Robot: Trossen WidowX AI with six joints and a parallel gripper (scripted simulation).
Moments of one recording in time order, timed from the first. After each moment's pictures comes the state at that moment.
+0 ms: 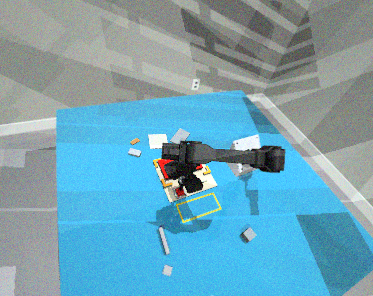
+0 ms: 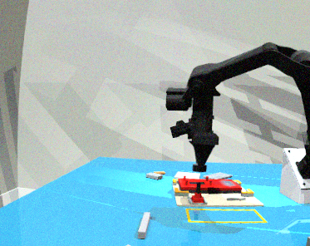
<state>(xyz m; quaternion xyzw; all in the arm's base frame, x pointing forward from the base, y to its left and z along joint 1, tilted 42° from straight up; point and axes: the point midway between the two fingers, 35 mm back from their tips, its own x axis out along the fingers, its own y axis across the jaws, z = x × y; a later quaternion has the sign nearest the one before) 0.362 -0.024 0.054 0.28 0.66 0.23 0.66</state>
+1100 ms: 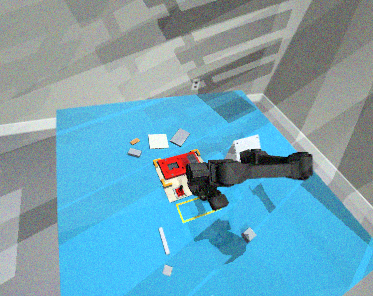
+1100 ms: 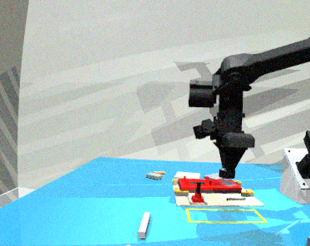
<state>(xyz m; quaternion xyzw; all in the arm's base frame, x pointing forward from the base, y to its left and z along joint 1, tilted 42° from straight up) 0.312 0.042 0.119 0.27 0.66 0.23 0.66</state>
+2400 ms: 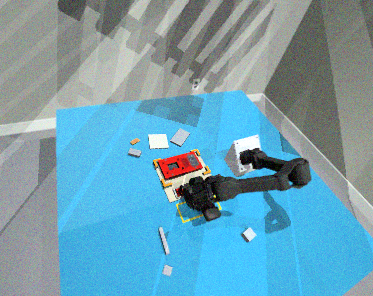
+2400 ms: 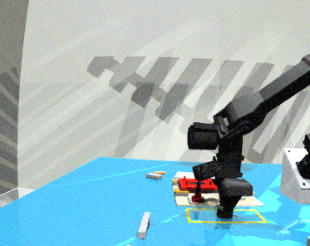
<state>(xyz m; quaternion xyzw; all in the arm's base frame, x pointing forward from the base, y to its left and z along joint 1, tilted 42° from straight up) 0.312 0.111 0.047 0.27 0.66 0.23 0.67</state>
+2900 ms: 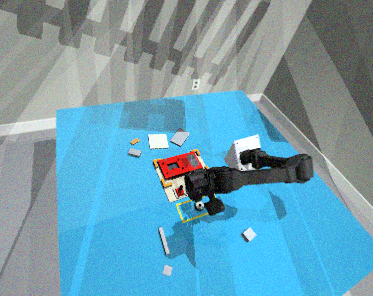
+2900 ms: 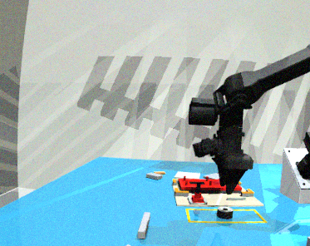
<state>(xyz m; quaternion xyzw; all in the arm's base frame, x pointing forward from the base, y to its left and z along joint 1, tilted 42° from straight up) 0.313 0.071 0.085 0.28 0.65 0.22 0.67</state>
